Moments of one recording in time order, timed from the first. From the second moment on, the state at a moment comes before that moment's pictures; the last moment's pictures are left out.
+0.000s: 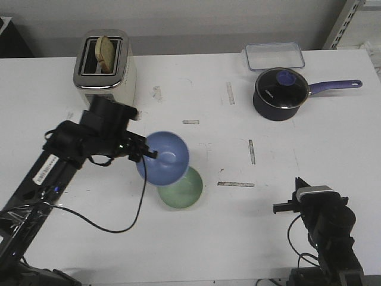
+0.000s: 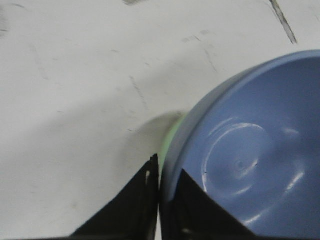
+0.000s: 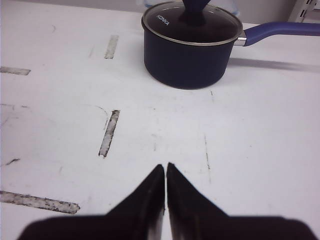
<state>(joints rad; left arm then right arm) -0.49 1.56 1.73 -1.03 0.21 -0.06 0.03 0.43 0.50 -0.46 0.00 -0.05</state>
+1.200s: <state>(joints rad) -0.63 1.81 1.73 -1.10 0.13 0.00 0.03 0.43 0.50 -0.46 0.00 -0.05</state>
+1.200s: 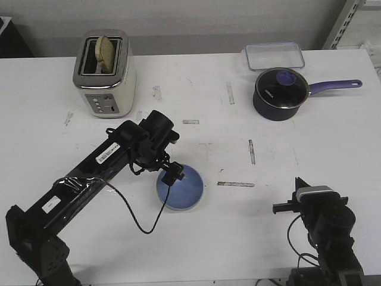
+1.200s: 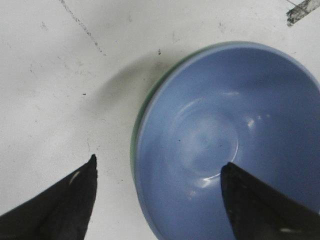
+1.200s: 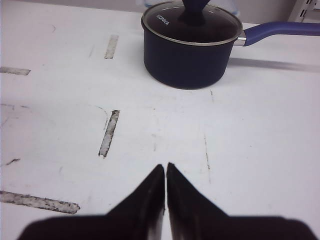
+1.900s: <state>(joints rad) -0.38 1.45 1.82 -0.96 -0.09 0.02 0.03 0.43 0.50 -0.46 0.00 -0.05</state>
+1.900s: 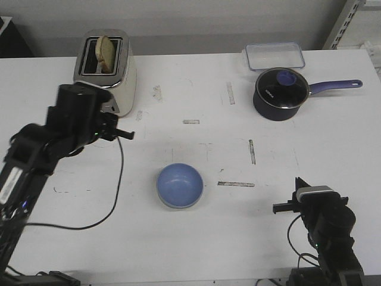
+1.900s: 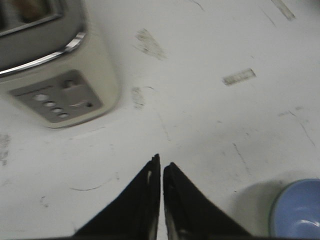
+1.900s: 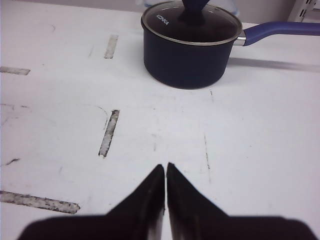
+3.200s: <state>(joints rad) -0.02 0.25 0.50 -0.32 -0.08 0.04 0.03 0.43 0.50 -0.41 0.00 -0.06</state>
